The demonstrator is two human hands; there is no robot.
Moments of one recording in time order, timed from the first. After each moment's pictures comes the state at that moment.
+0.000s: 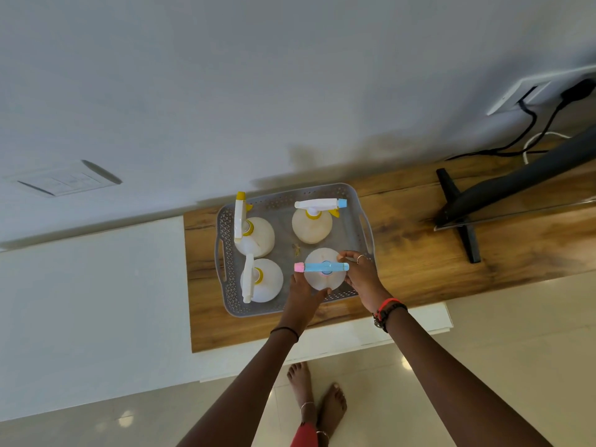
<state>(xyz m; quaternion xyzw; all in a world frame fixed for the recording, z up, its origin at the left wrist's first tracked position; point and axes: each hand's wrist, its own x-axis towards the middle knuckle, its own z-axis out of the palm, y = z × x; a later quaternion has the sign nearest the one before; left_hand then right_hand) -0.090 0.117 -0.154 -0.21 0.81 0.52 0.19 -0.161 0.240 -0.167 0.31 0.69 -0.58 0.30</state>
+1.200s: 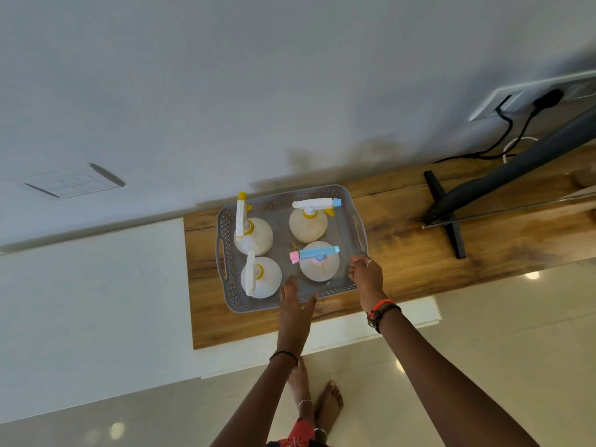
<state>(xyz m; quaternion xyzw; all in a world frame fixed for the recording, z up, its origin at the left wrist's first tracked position) -0.042 0.117 -0.142 -0.26 0.79 0.54 0.11 -0.145 0.250 -0.164 0.40 0.70 -0.56 0.19</state>
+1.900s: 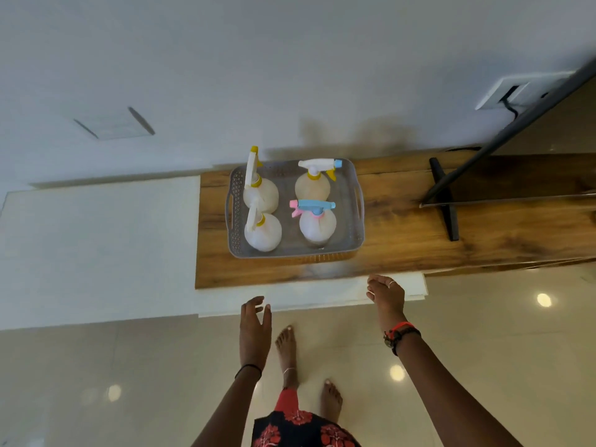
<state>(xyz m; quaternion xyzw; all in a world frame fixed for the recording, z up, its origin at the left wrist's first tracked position) 0.106 0.111 -0.149 -0.38 0.80 0.47 0.02 -0.033 0.328 -0.148 0.40 0.68 -0.59 0.19</state>
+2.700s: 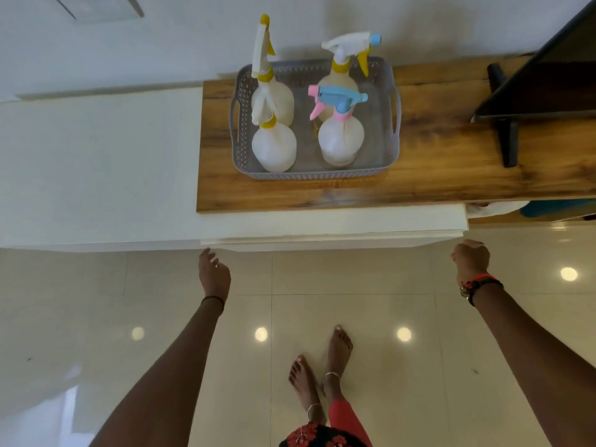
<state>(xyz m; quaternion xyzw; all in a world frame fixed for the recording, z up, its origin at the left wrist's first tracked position) 0.169 0.027 -0.245 -0.54 0.71 0.45 -0.01 -0.016 0.452 -0.250 0.43 0.77 -0.44 0.17</state>
